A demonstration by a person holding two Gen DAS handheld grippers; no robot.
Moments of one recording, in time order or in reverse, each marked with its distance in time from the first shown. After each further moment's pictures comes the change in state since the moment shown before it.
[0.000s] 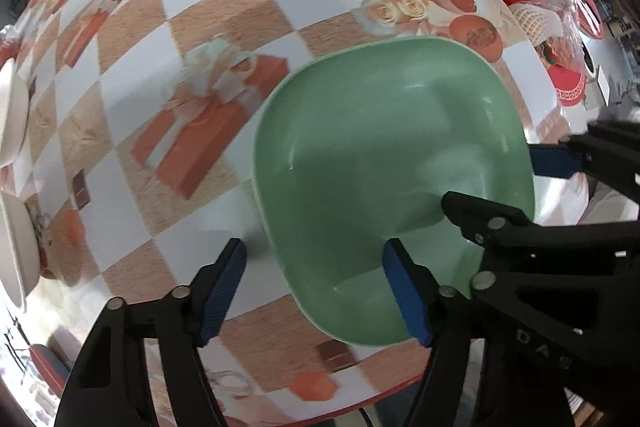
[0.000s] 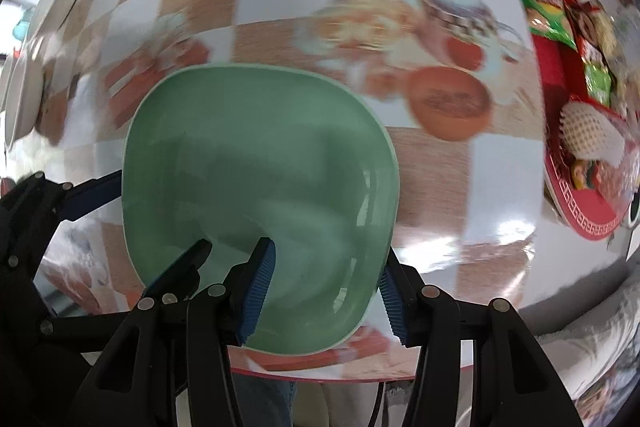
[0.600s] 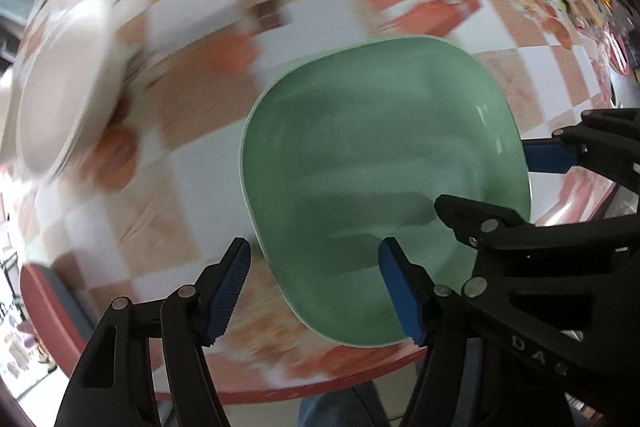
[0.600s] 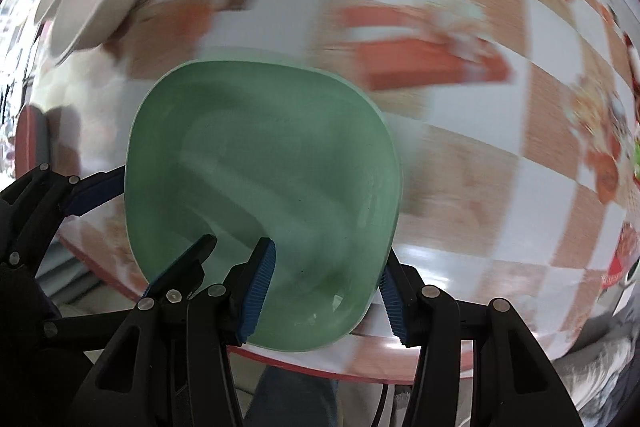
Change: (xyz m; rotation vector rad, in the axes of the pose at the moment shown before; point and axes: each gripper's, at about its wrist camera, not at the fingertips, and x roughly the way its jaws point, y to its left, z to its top) left arm -0.010 0.132 -0.113 -0.179 0.010 0.027; right arm 0.008 0.177 -0.004 -0.221 0.039 0.024
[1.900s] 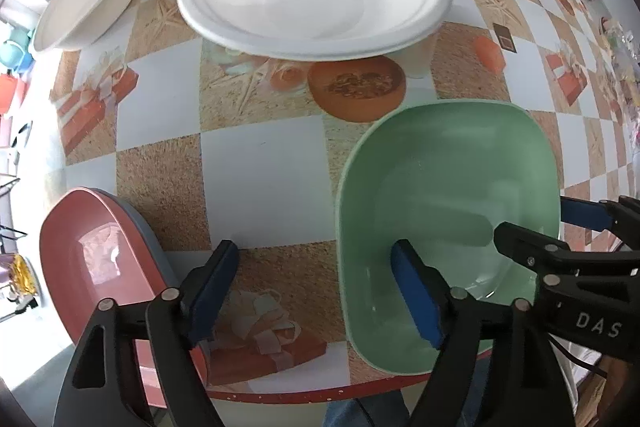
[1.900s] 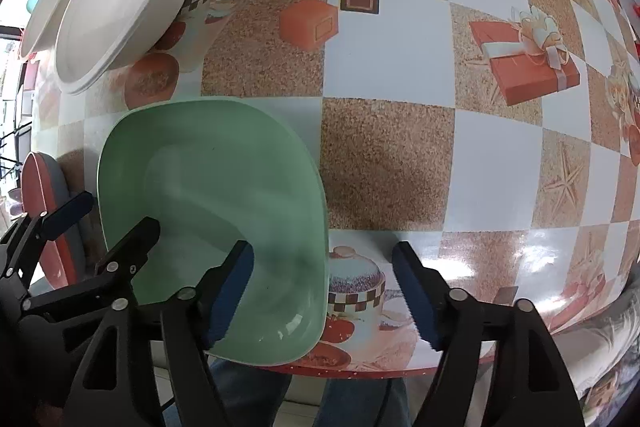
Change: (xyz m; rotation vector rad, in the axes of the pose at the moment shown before) left arm 0.007 0.134 -0.034 -0.229 -0.016 -0.005; right arm -0.001 0.046 0.022 0.219 0.012 0.004
